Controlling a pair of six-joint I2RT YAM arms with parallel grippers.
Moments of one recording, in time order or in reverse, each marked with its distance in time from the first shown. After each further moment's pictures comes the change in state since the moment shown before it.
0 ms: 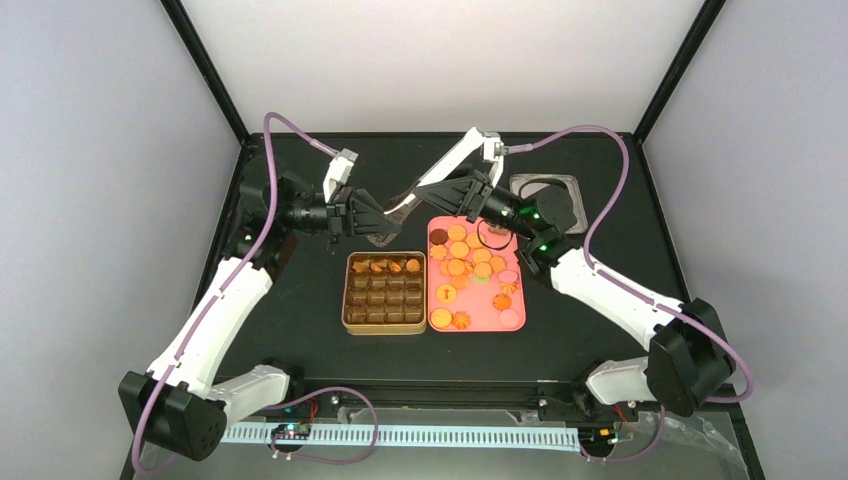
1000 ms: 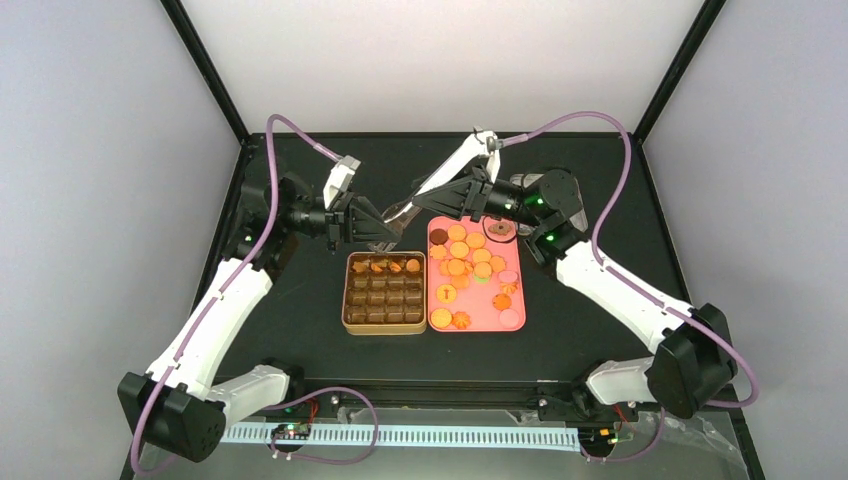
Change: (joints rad) left arm -0.003 -0.008 0.000 -0.032 0.076 0.071; right arm -0.027 -0.007 0.108 -0.163 -0.193 -0.069
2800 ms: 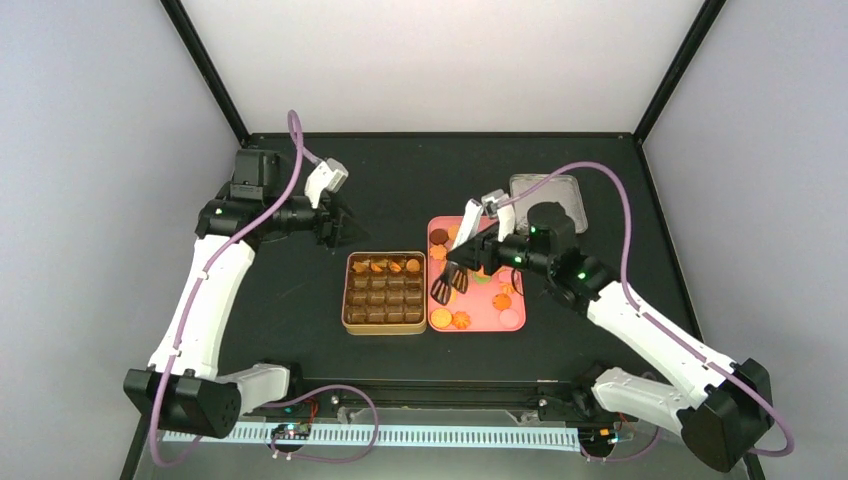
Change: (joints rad) left arm 0.167 0.095 0.254 -0.894 -0.409 0.805; right arm 0.001 -0.288 -0.189 -0.843 0.285 -0.536
